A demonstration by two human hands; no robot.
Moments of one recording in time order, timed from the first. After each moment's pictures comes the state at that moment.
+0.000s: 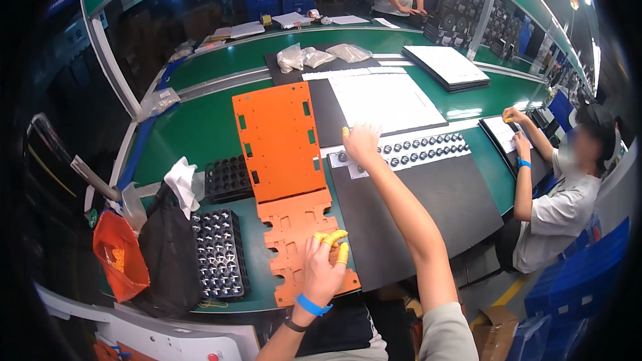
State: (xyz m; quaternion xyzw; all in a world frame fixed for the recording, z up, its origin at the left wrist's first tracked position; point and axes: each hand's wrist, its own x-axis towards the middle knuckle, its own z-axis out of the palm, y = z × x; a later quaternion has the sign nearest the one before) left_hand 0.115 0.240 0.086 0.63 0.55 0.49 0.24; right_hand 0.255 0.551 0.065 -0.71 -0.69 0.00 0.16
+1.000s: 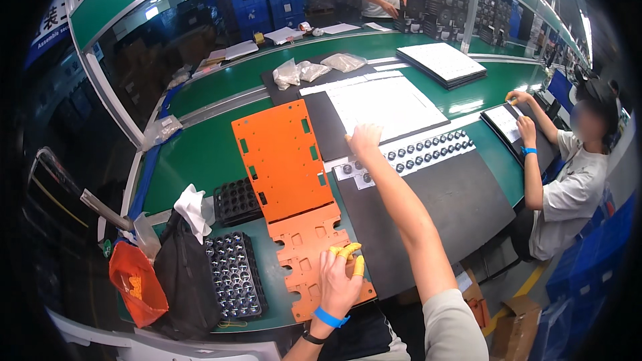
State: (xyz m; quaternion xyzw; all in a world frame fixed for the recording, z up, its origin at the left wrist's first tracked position) left_hand 0.114 0.242 0.088 0.67 0.54 0.45 0.24; right_hand 0.250 0.589 0.075 -0.75 -0.65 -0.11 0.05
